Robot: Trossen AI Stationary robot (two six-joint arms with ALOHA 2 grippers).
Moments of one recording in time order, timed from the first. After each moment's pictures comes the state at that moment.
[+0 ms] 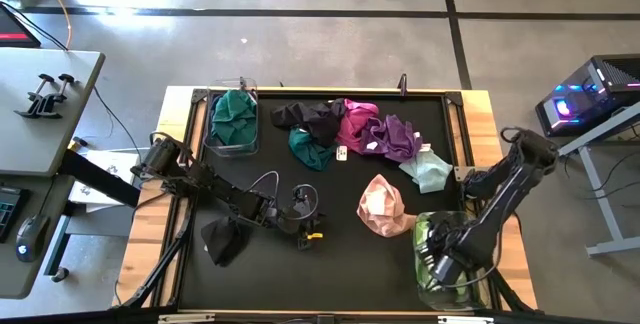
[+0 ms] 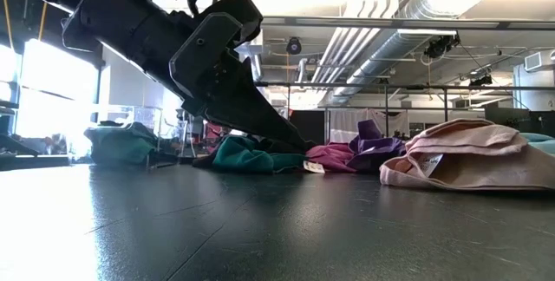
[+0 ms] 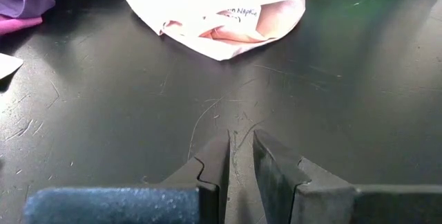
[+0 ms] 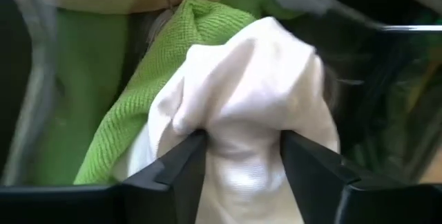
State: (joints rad) left arm -0.36 1.87 0.84 0.42 -0.43 -0.31; right arm 0.96 1.53 1.00 -1.22 0.07 2.09
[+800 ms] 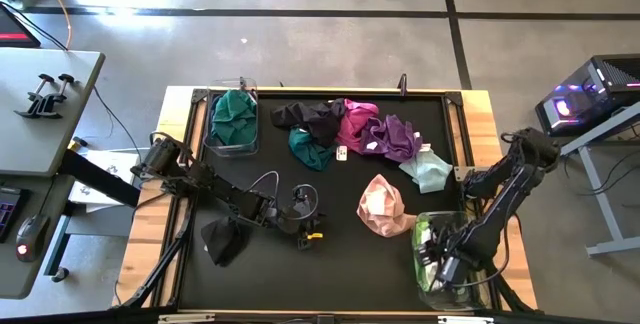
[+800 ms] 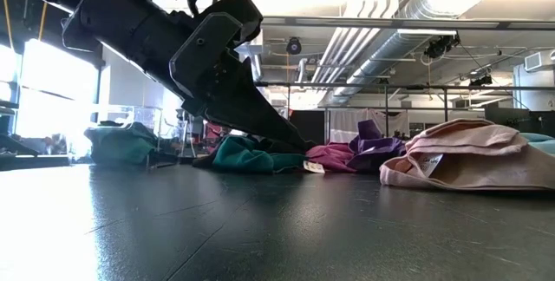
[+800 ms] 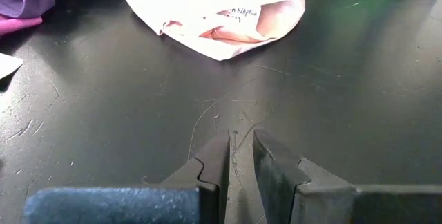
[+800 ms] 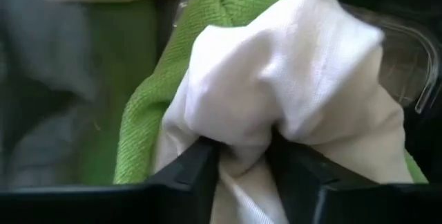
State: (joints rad) left arm -0.36 1.87 0.84 0.42 -0.43 -0.31; right arm 1.02 1.50 0.82 -0.88 0.15 2.27
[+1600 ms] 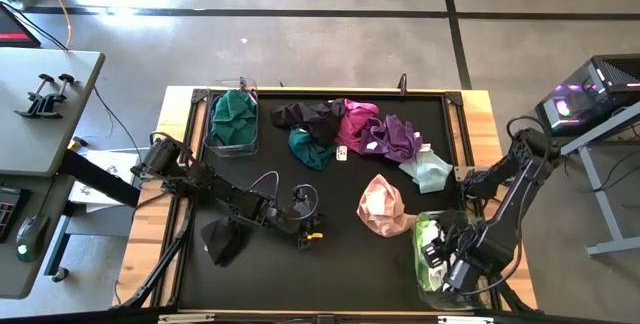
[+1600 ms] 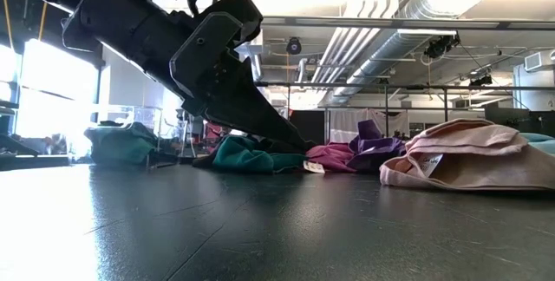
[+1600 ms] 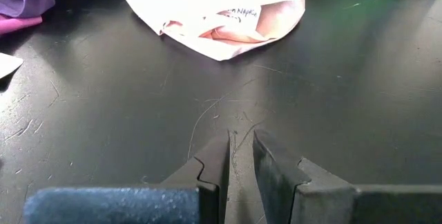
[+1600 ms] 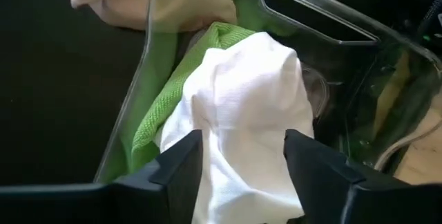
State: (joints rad) left arm -0.36 1.87 0.84 0.42 -0.43 -0.31; right arm 1.02 1.50 1.18 -1.39 0.17 2.14
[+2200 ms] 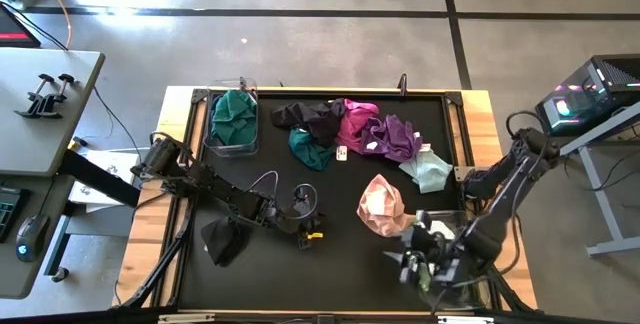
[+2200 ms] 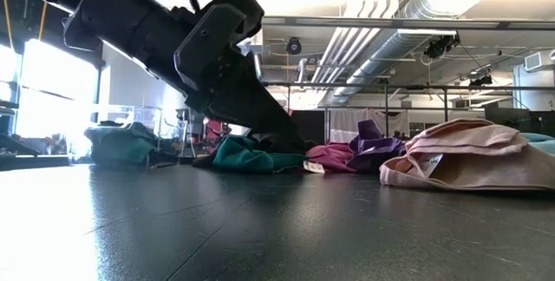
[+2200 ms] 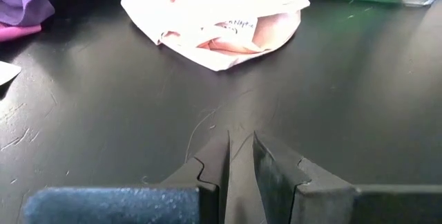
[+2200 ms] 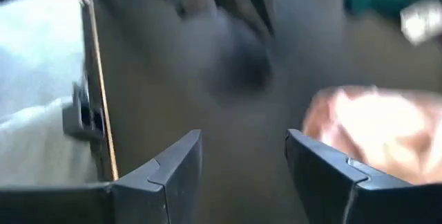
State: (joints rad) left arm -0.36 1.87 0.84 0.45 -0.43 -0.31; right arm 0.90 1.50 1.21 -0.81 0.75 1.13
